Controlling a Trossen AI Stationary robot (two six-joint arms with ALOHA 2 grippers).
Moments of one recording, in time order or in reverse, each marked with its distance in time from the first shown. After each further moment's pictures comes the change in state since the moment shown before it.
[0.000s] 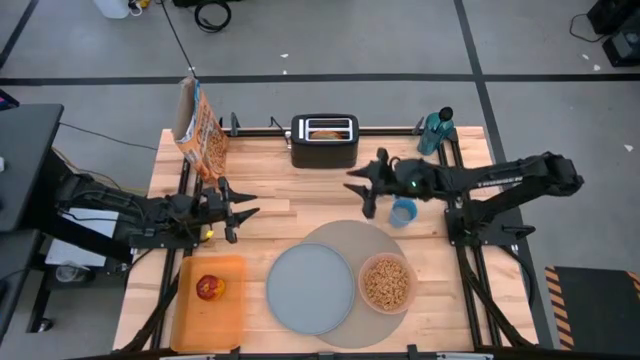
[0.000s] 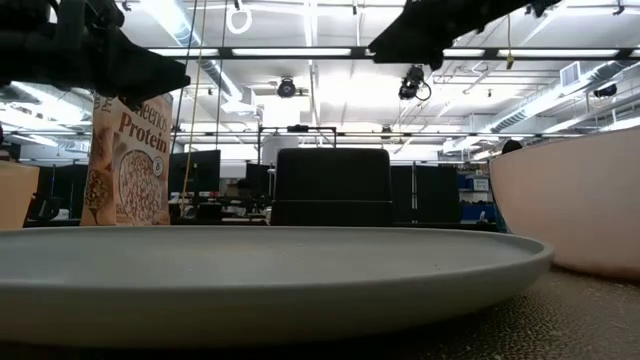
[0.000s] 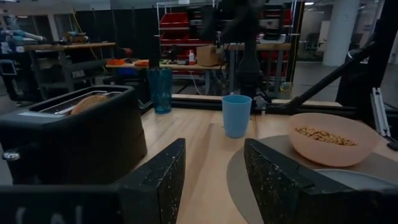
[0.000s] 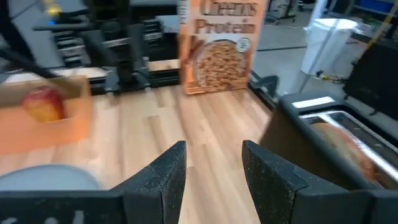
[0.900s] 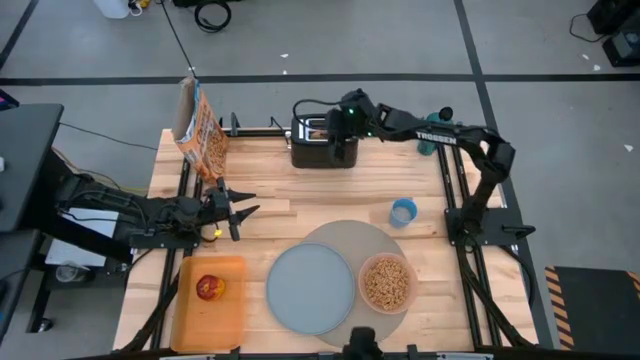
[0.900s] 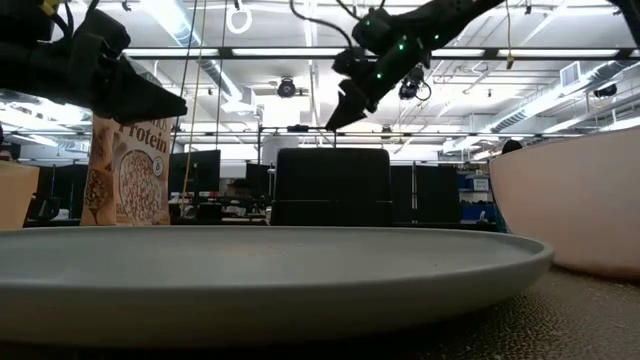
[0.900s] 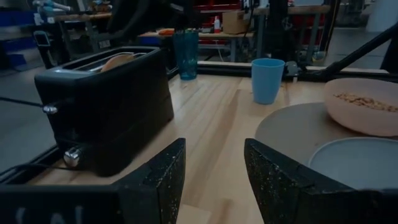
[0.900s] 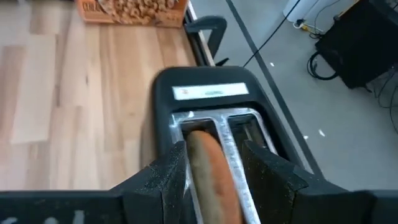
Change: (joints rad) left arm 0.000 0.000 0.000 -0.158 -0.115 -0.052; right arm -0.482 0.564 0.605 -0.347 -0.318 -0.398
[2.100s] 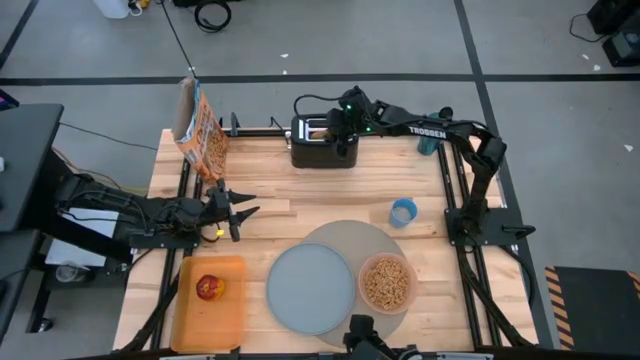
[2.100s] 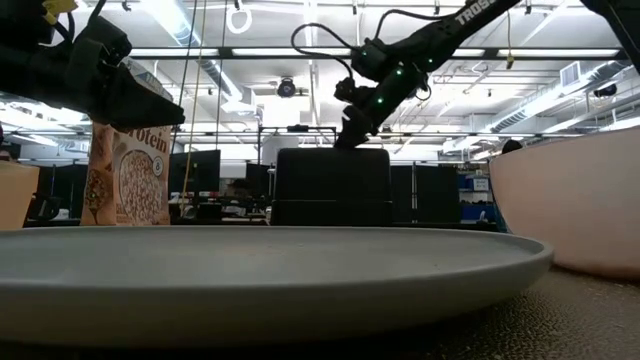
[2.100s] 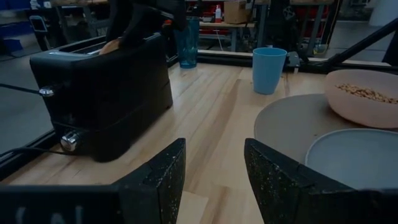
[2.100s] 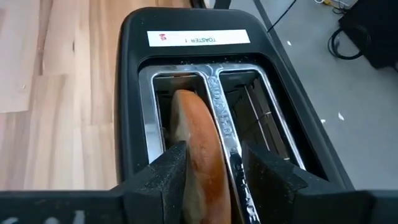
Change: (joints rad) left arm 0.000 0.000 0.000 -0.053 -0.001 -0.052; right arm -0.073 0.083 -0.004 -0.010 -0.092 -0.041
